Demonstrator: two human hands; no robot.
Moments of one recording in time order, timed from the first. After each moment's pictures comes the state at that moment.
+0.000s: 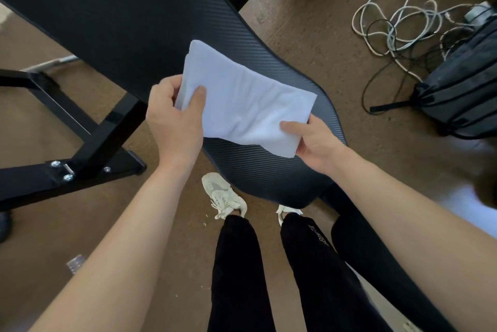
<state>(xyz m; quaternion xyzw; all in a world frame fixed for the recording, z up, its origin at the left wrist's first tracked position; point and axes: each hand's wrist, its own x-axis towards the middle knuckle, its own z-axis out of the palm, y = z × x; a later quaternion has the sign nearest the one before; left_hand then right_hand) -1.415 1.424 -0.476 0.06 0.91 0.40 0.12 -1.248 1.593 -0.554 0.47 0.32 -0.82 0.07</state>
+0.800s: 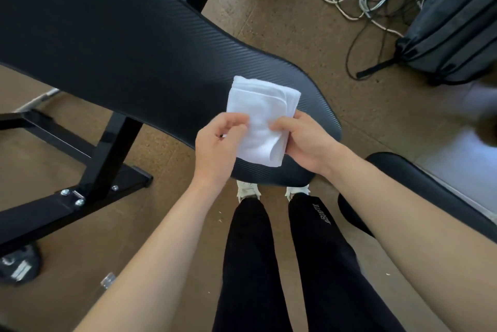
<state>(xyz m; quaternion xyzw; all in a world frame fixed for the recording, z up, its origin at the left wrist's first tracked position) -1.347 1.433 -0.466 0.11 0.79 0.45 0.41 -1.222 1.566 -0.507 0.46 0.31 -0.83 0.03</state>
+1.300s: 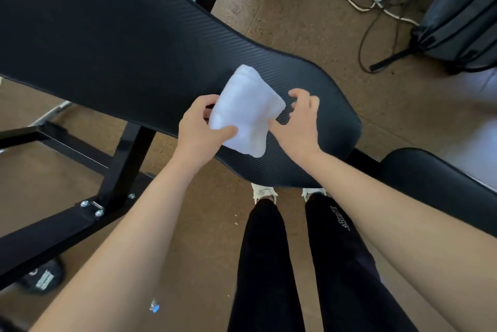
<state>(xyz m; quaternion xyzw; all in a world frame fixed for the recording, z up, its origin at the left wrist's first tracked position) -1.441 1.421 -0.489 0.20 0.84 0.27 0.43 -1.271 1.530 -0.554 0.57 0.63 -0.53 -0.05</state>
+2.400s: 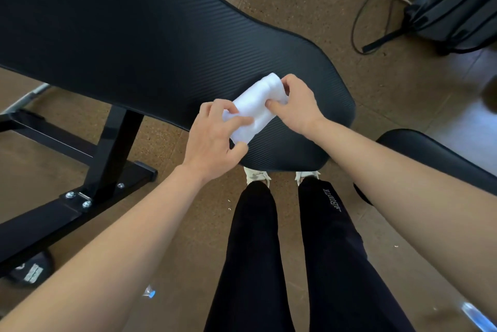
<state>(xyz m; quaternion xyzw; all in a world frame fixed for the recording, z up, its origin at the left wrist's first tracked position) -1.408 1.385 -0.537 0.56 0.77 0.15 0.27 -1.266 1.554 -0.564 0.51 0.69 -0.51 0.08</state>
